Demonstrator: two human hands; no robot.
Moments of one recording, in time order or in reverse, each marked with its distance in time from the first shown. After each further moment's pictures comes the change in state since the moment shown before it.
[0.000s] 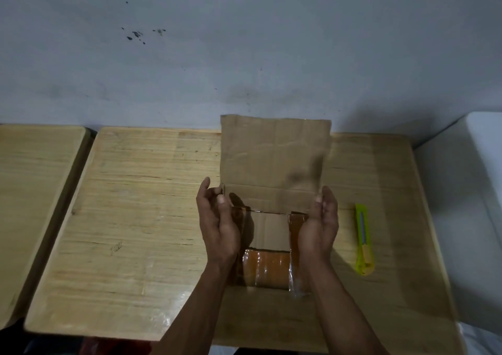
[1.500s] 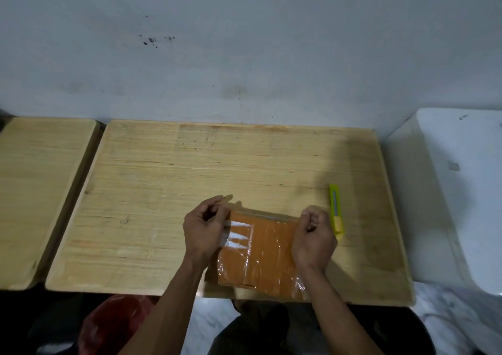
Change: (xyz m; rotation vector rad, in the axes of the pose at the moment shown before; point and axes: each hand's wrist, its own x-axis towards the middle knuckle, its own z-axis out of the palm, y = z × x) left_hand -0.046 0.022 -0.054 0.064 -0.164 -0.240; right_hand -0.059 -0.010 -0.070 -0.456 0.119 -0.255
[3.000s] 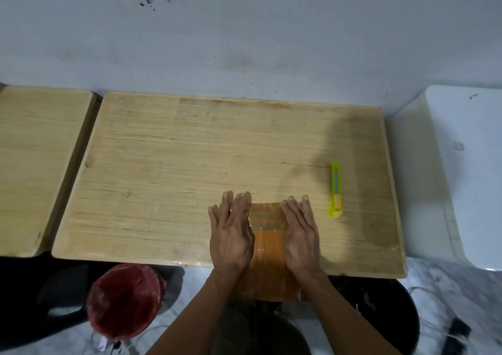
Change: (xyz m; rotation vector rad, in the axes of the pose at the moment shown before) left_hand -0.057 -0.059 0.033 0.848 -0.074 0.459; right_hand -0.032 0.055 -0.015 -0.475 -0.470 -0.513
